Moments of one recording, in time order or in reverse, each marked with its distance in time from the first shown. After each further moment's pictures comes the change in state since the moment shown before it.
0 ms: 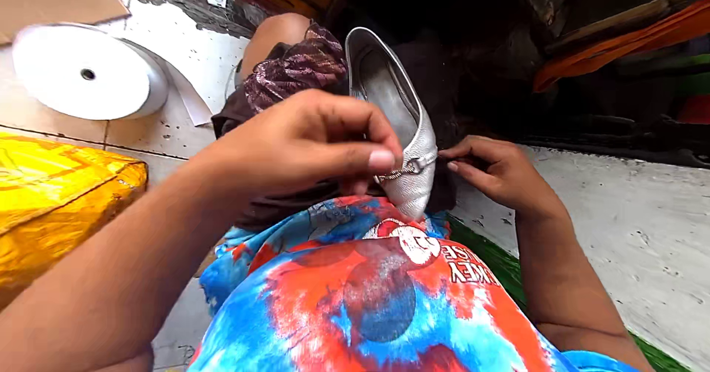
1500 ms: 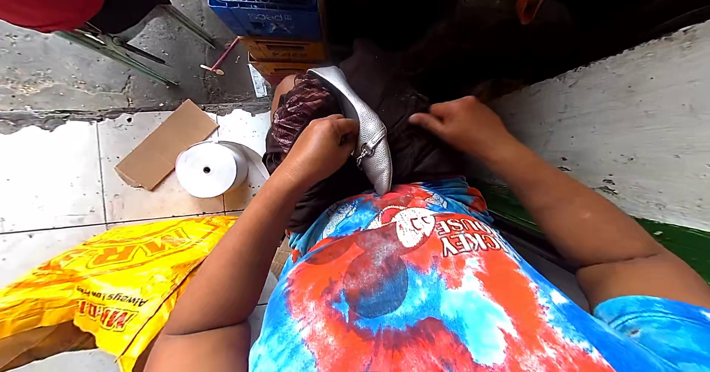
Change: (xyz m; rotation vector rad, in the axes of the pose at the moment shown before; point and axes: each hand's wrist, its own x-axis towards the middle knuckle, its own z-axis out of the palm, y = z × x) left_hand 0.029 -0.024 0.021 1.042 -0.021 -0.299; right_hand 0.002 0.011 0.040 -0.230 0.269 0.250
